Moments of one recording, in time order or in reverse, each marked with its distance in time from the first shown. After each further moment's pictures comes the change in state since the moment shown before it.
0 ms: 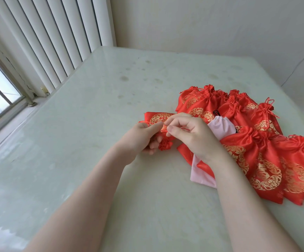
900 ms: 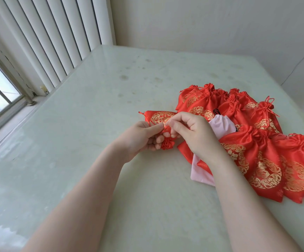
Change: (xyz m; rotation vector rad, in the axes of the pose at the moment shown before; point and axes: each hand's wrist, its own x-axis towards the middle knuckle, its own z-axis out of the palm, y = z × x) left_hand -0.001 -0.002 -0.003 -0.157 -0.160 0.020; right_hand 0.000 0.002 0.002 -0.022 0.093 0.015
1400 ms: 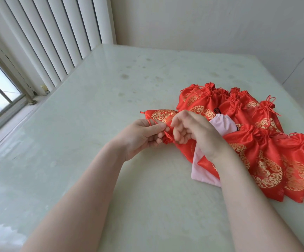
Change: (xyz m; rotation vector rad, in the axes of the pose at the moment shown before) left_hand 0.000 0.001 -0.003 -0.136 -0.008 0.018; right_hand -0.005 -0.010 -0.011 0.240 -0.155 0.187
